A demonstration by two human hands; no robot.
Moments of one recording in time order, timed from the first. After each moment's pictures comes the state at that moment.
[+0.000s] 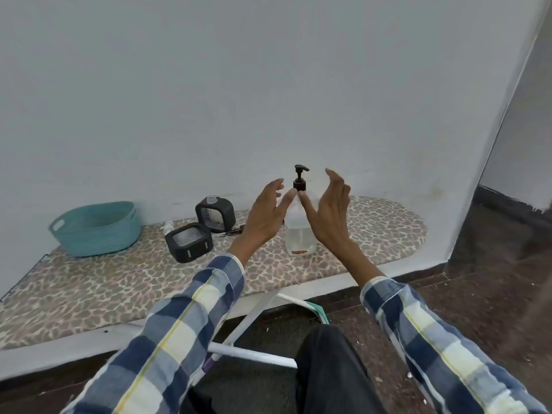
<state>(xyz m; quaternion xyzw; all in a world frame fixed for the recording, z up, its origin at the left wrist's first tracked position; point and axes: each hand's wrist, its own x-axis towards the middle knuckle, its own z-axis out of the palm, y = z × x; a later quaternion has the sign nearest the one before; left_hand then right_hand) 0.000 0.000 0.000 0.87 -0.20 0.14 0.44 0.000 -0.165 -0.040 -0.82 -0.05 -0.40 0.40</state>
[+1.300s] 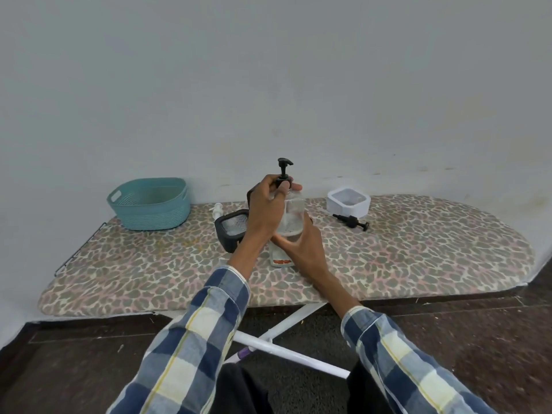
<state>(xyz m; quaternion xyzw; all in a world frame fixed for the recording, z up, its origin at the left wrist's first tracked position) 0.043 0.110 -0.013 0.75 -0.07 0.22 0.62 0.037 -0.001 -0.106 -0.79 -0.14 -0.16 0.58</state>
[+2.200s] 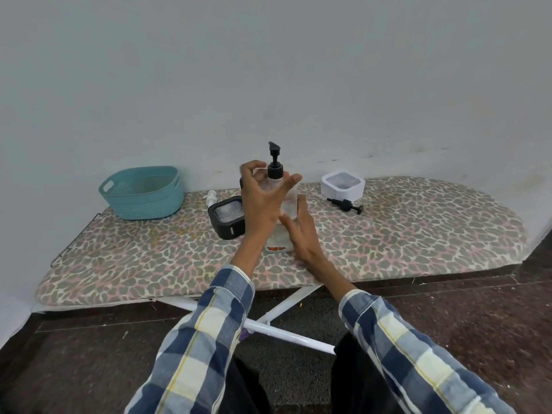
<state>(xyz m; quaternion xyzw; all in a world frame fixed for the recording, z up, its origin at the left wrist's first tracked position) 0.029 0.094 -0.029 0.71 -0.06 0.28 0.65 0.014 -0.011 -0.093 -0.74 -0.18 -0.12 0.64</state>
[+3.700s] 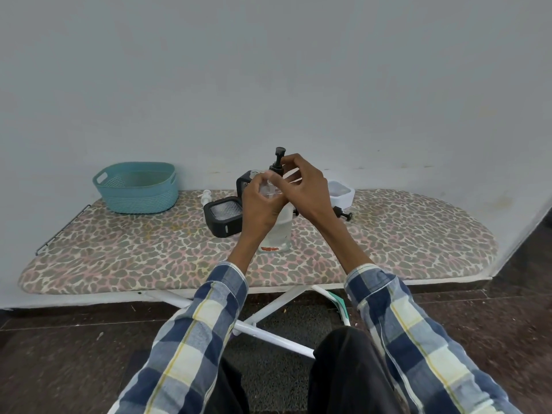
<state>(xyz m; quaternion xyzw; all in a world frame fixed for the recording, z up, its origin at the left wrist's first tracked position) 0.028 0.100 -0.044 0.74 -0.07 0.29 0.60 0.031 -0.024 0.003 -0.81 -0.18 -0.23 0.51</state>
